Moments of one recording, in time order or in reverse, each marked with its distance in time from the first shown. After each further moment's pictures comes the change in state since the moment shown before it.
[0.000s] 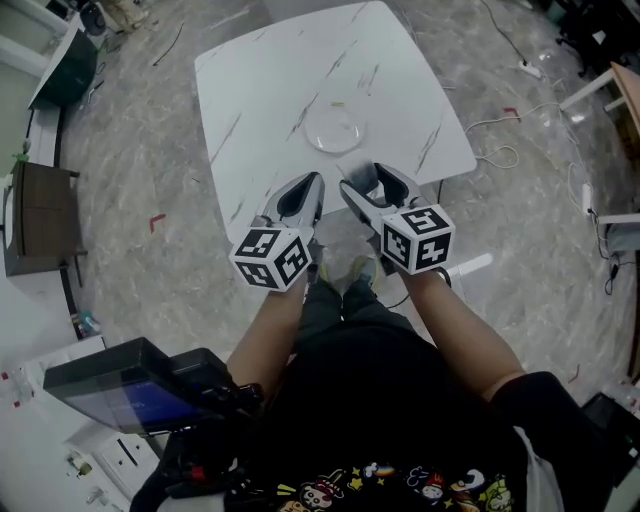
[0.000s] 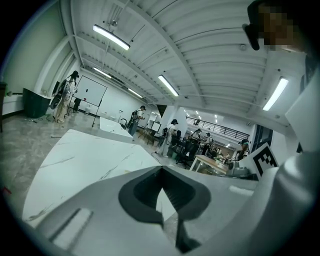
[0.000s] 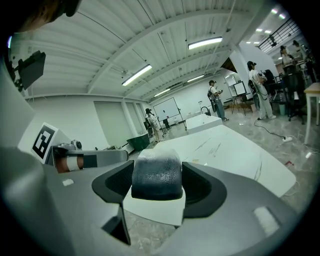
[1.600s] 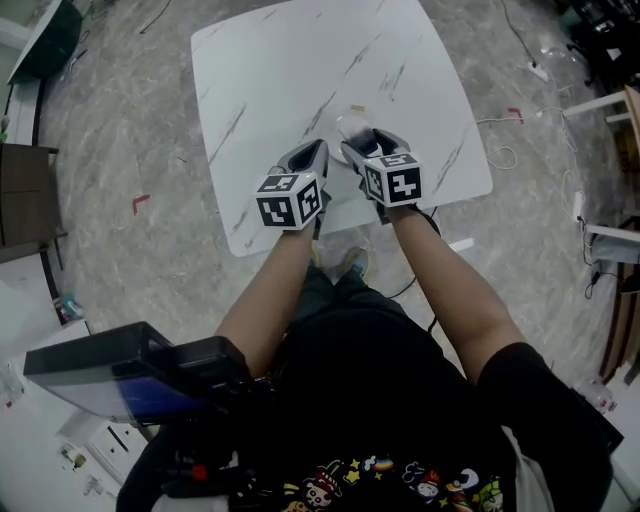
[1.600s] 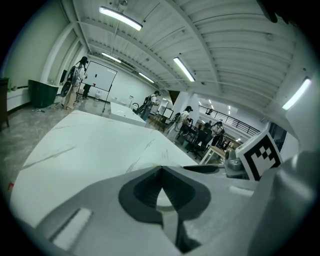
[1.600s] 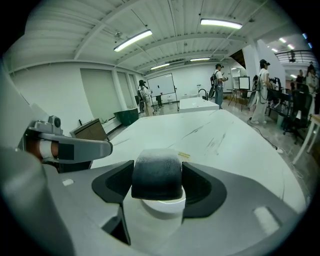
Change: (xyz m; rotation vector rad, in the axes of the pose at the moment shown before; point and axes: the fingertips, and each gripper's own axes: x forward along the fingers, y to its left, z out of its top) left arm 0.112 0.153 -0.030 -0.083 0.180 0.106; right arm 0.188 -0.092 -0.025 -0.108 0.296 -0.152
